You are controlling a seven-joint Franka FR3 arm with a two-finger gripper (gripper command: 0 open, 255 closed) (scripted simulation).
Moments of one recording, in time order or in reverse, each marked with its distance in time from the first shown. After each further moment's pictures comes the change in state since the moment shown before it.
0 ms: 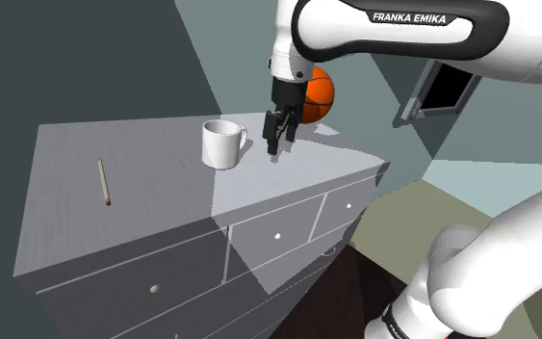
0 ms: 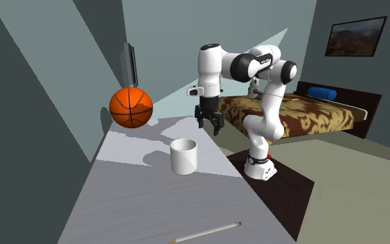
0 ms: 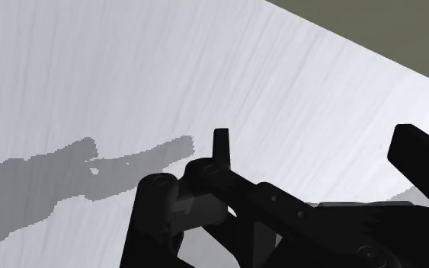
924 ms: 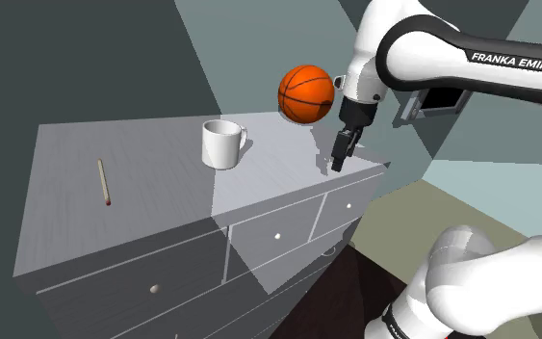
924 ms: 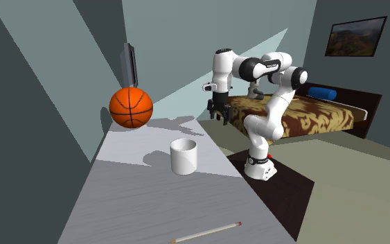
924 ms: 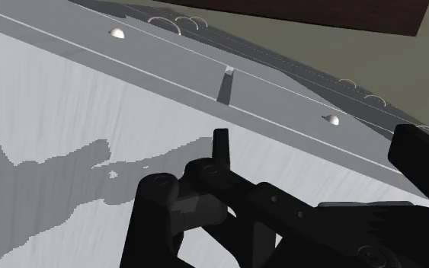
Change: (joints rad) arm -0.058 -0.430 -0.115 -0.370 -0.072 -0.045 -0.125
